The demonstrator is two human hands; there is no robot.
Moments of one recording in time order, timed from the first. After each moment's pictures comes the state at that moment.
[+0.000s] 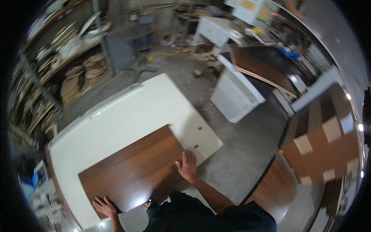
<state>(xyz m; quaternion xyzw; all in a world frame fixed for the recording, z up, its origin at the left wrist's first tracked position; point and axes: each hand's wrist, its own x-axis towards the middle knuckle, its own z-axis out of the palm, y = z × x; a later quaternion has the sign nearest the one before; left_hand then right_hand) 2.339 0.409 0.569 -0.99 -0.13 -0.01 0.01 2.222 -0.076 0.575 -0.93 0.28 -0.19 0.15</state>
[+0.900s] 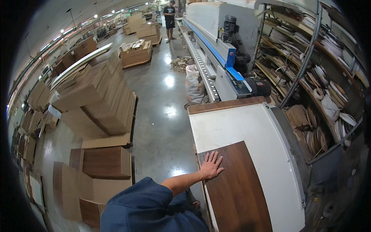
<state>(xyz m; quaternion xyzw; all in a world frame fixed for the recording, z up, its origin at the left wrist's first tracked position) 2.358 0.357 0.555 -0.95 -0.26 -0.09 -0.11 2.310 -0.108 0.581 -0.97 0.16 -0.16 0.07</state>
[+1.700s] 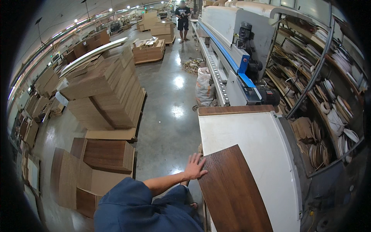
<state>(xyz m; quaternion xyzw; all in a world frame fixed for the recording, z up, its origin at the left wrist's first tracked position) 2.245 0.398 0.551 -0.92 -0.36 -0.06 -0.12 2.331 -0.121 0.585 -0.97 0.07 -0.20 0.14</state>
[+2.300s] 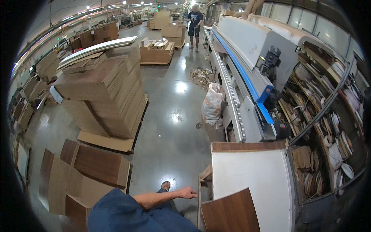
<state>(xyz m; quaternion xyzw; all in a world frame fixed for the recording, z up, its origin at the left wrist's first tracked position) 2.159 0.573 0.504 -0.74 -0.30 0.05 -0.59 2.332 0.094 0.613 -0.94 -0.02 -0.26 0.20</state>
